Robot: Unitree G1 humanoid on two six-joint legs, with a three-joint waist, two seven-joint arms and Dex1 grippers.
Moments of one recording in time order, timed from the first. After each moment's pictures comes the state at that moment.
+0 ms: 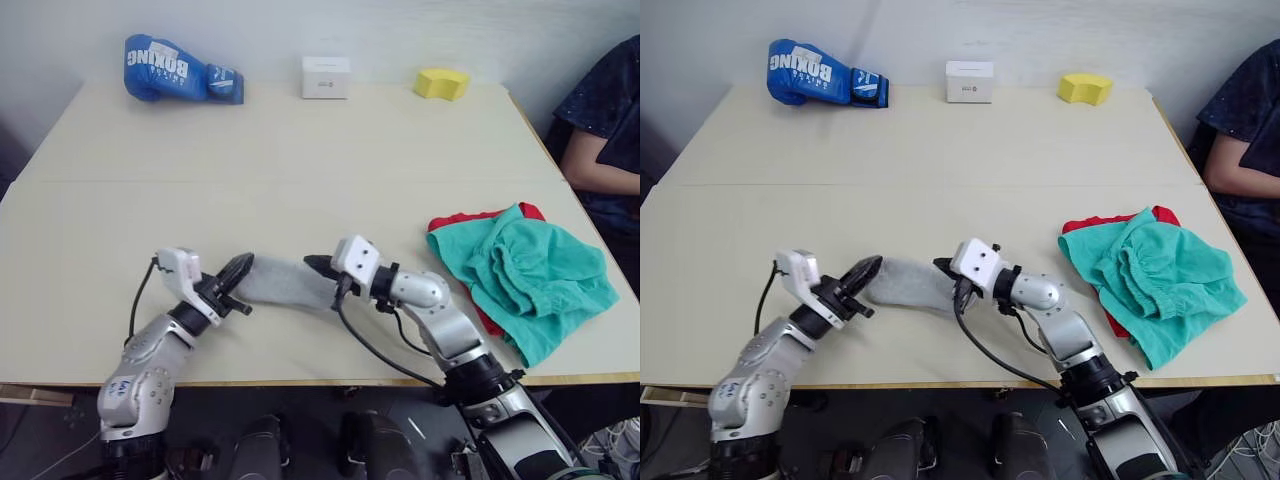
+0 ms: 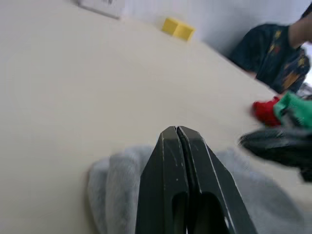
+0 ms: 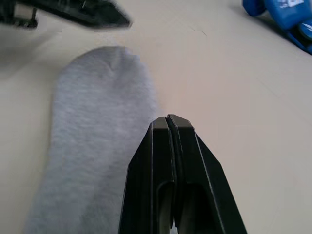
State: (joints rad) left arm -0.10 0.32 0.29 -0.32 -0.69 0.56 -0.46; right arm -0.52 -0.25 0.35 0.14 0.01 0.04 0.73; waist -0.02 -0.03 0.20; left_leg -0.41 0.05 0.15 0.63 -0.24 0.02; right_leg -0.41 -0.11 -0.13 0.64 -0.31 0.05
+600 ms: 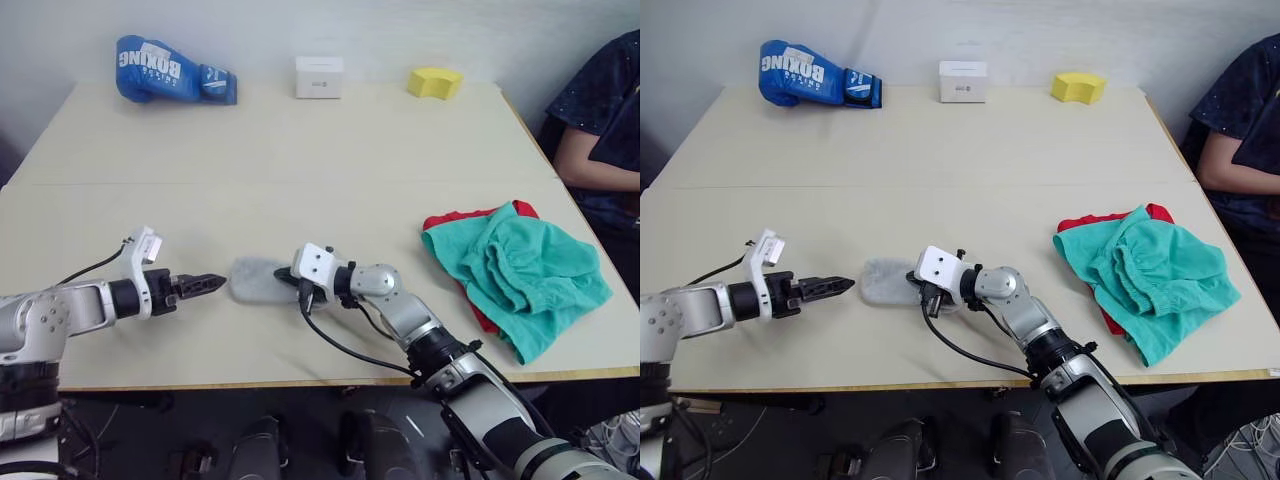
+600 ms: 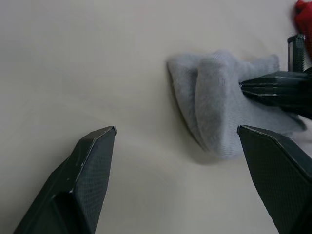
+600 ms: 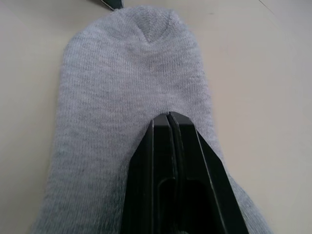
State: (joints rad) left arm -0.43 0.82 0.25 0.09 -0.85 1.28 -0.54; right arm -0.70 -0.13 0.41 0.48 -0.08 -0.05 0.77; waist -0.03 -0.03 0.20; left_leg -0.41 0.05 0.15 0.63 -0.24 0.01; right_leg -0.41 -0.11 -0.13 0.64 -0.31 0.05
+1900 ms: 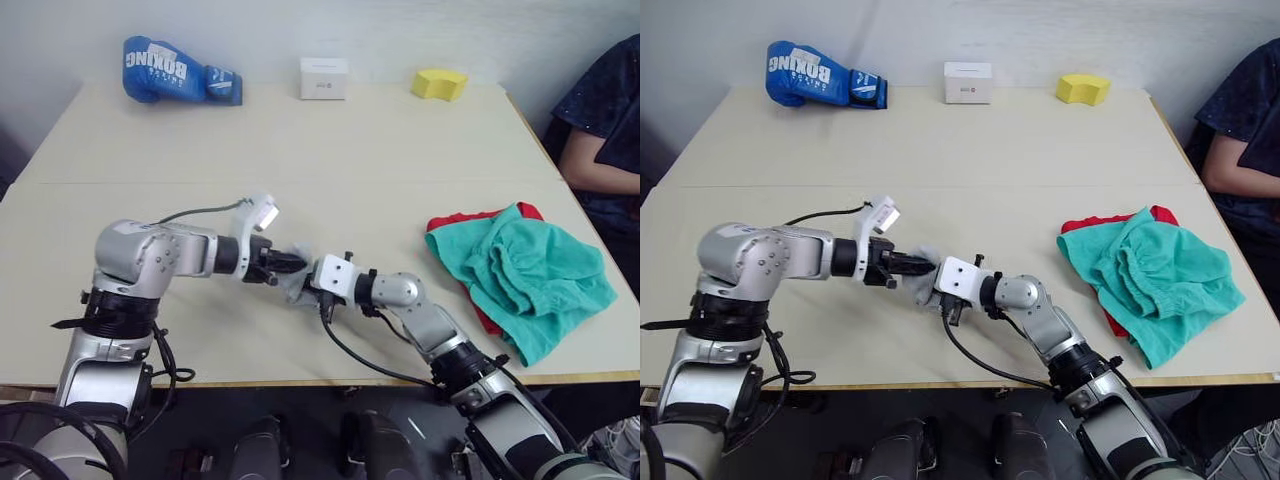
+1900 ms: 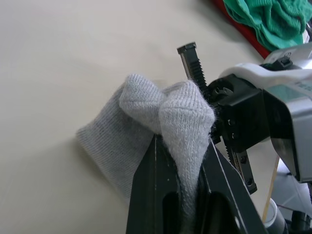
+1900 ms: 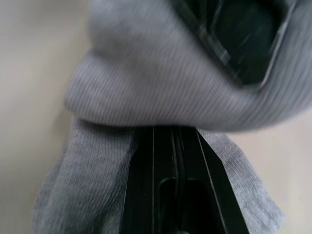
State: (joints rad) left arm -0.79 0.57 -0.13 -0.03 -0.69 1.36 -0.61; right arm -0.57 -0.24 0.39 0.26 -0.10 0.01 0.77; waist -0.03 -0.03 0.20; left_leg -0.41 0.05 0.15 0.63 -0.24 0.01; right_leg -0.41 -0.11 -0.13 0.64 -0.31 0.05
